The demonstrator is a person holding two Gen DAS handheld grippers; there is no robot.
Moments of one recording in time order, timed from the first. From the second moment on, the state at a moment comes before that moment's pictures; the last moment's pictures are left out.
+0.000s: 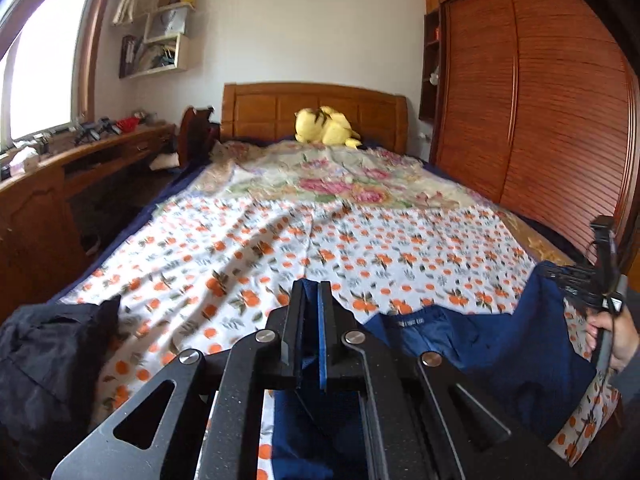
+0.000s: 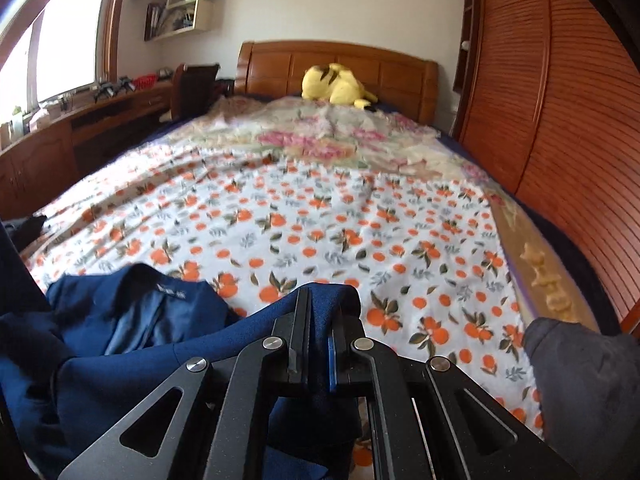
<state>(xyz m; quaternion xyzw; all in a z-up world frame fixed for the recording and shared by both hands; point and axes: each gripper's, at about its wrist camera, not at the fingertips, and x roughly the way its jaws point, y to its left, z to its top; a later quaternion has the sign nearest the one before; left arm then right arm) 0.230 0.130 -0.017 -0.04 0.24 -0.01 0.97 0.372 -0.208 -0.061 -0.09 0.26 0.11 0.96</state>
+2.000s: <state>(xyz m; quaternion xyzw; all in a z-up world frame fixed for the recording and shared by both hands) 0.164 0.121 -0.096 -0.03 0.29 -0.07 0.95 0.272 -0.143 -0.094 -0.23 0.37 0.17 0.88</state>
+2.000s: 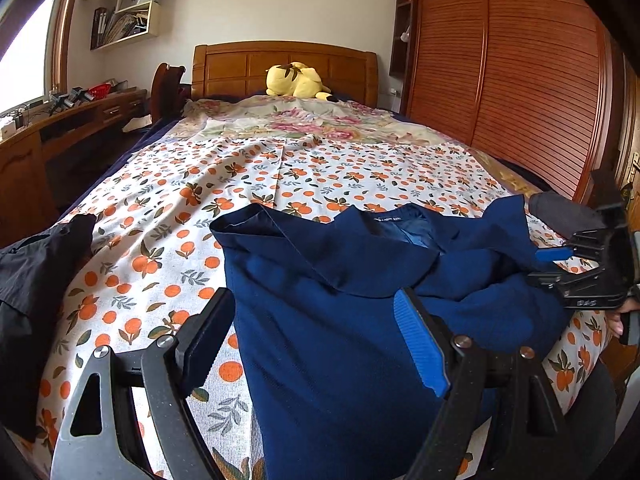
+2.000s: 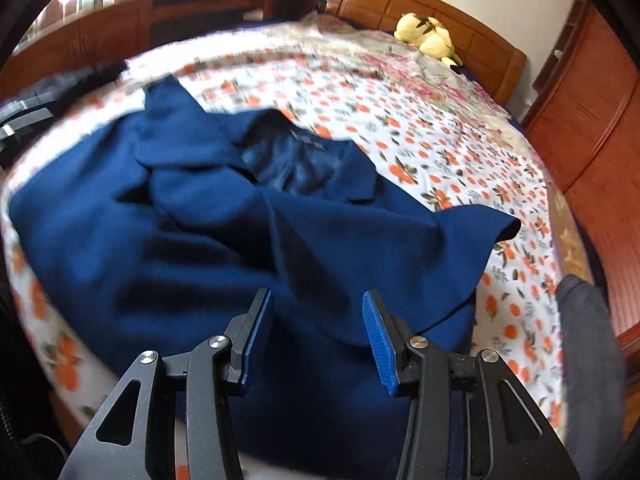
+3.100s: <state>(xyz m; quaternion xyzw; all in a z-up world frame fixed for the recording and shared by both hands) 0.169 0.148 -0.093 -0.05 0.28 -0.03 0.96 0.406 -0.053 -0.025 -0.23 0.28 0.16 0.92</state>
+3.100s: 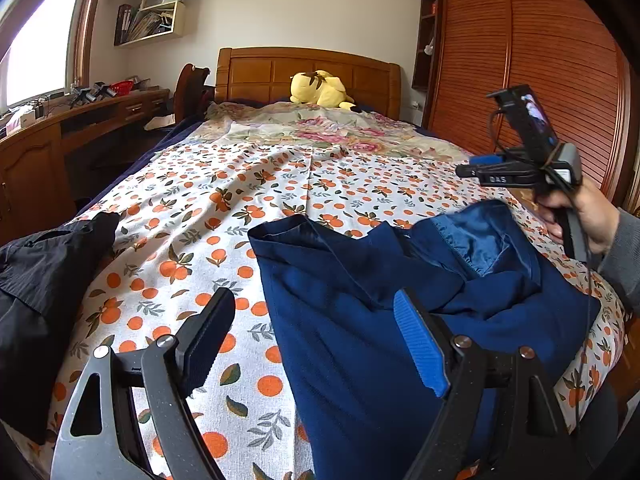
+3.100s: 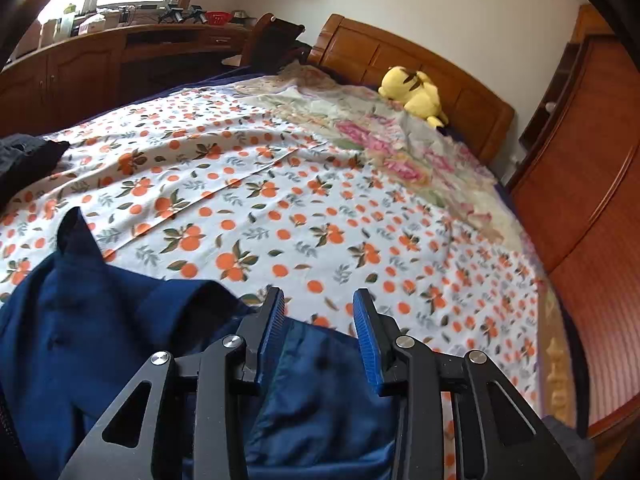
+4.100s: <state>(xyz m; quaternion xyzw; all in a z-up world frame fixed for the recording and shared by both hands) 0.173 0.166 -0.102 -0.05 0.29 -0.01 0.95 0.319 0.021 -0.105 -0.24 0.37 0.37 0.82</state>
